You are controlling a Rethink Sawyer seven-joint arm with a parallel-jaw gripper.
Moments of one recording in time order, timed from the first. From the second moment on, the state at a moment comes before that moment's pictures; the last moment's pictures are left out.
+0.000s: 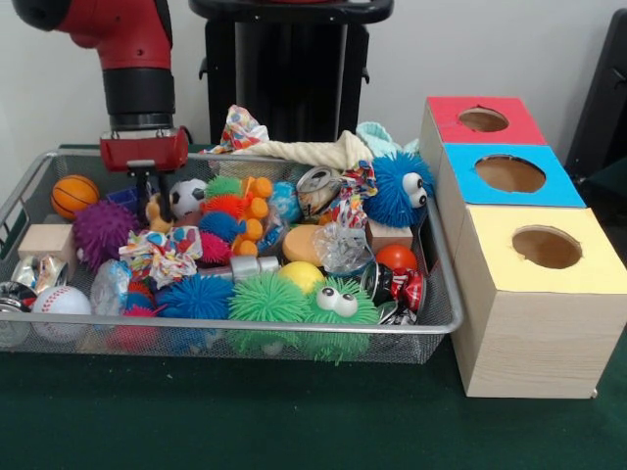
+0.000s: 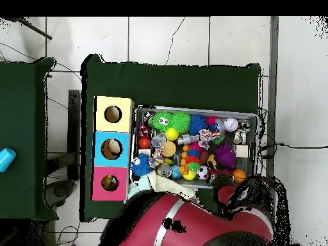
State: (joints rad) arm -0.27 -0.21 -0.48 1.52 -1.25 -0.67 2.88
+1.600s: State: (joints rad) arm 0.35 -0.35 -0.91 1.52 -1.70 -0.88 3.97
